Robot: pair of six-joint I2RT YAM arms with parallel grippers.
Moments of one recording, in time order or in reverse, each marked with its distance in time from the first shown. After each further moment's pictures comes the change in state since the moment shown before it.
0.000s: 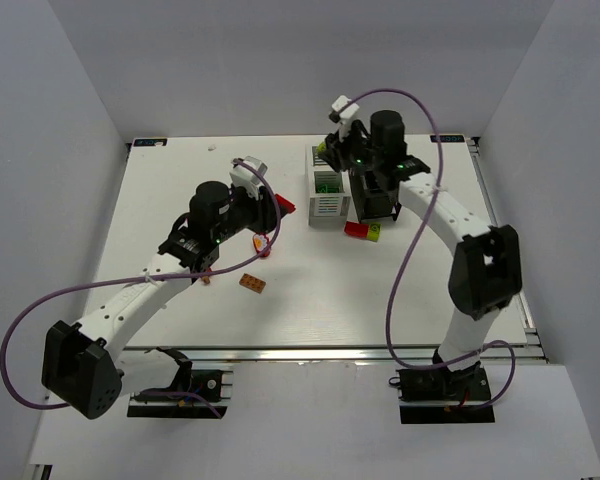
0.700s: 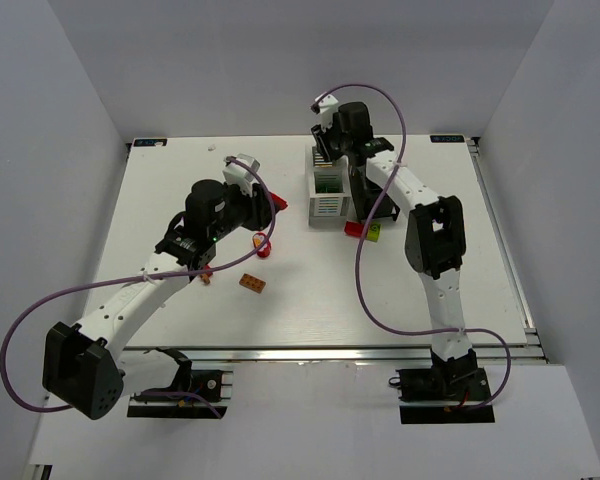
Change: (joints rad) left arm 0.040 -0.007 0.000 -0.014 -0.045 -0.003; right arm 0.030 0.546 0.602 -0.273 0.333 -0.004
